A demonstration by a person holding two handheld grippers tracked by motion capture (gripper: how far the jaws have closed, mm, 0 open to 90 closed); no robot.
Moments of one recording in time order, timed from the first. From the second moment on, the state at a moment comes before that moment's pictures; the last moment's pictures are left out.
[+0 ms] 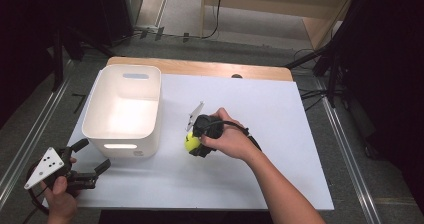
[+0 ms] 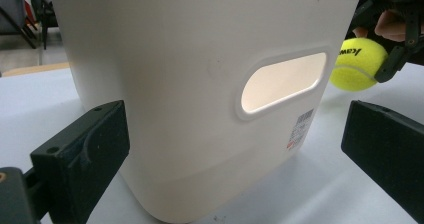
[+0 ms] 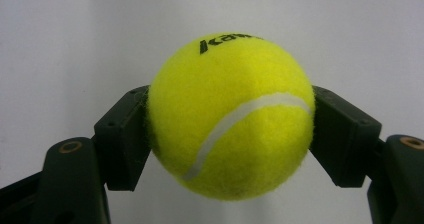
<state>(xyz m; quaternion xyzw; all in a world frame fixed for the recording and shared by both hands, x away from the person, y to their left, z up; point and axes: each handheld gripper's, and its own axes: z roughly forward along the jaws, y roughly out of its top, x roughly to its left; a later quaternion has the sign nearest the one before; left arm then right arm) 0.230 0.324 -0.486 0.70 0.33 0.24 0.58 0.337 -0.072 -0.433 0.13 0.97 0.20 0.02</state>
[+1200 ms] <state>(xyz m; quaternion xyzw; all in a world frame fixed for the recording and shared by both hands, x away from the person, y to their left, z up) 0.230 0.324 -0.486 0.70 0.33 0.25 0.58 0.346 -0.065 -0.398 0.12 0.97 0.21 0.03</state>
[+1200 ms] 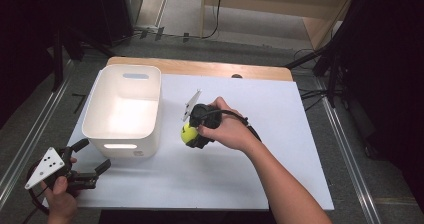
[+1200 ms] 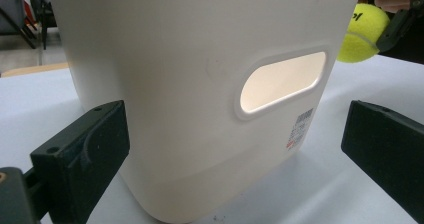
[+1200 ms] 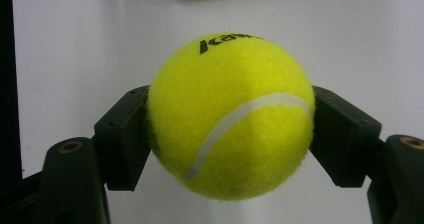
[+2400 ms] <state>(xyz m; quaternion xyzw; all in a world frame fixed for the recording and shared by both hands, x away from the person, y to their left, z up) 0.231 0.324 -0.486 0.70 0.33 0.24 0.58 0.359 -0.042 -0.369 0.10 0.97 0.22 0.03</state>
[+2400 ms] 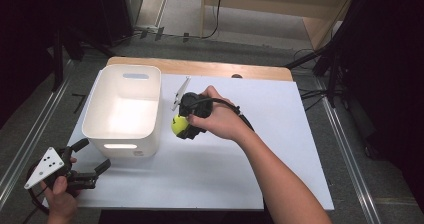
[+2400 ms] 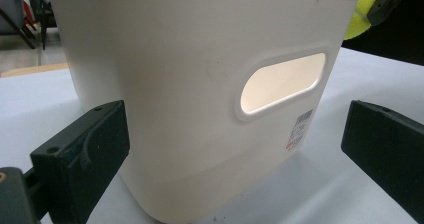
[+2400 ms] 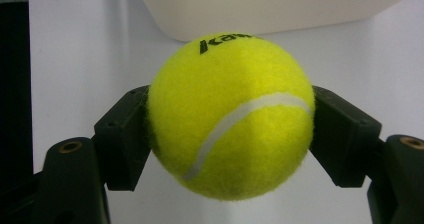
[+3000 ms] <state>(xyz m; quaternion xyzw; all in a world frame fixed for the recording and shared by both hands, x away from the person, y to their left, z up) 0.231 0.324 -0.486 0.70 0.33 0.24 0.58 0.364 -0.034 -0.352 0.09 0.97 0.22 0.04</state>
